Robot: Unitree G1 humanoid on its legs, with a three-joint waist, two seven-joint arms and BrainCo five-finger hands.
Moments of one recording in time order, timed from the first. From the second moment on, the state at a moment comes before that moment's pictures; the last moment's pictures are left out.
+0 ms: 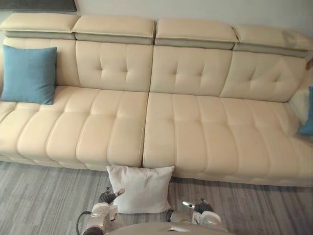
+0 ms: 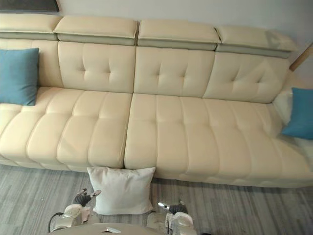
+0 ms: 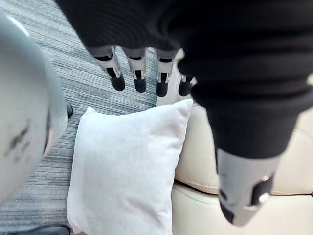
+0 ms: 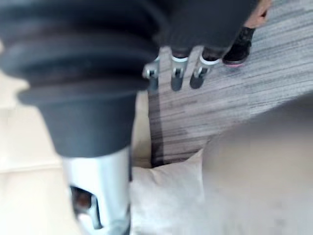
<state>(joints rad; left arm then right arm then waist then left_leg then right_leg) -0.01 -0.01 0.19 1.02 0.08 -0.01 0.11 0.07 0.01 -0.23 0.91 -0.05 0.05 -0.16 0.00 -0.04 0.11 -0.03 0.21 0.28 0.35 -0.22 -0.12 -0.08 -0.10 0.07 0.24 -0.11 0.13</state>
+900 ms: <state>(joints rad) -0.21 0.06 0.23 0.91 -0.11 -0.02 0.28 -0.23 -0.10 -0.04 0.78 -0.16 0.05 -0.28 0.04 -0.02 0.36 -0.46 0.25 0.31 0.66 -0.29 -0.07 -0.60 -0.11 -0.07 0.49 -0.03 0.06</state>
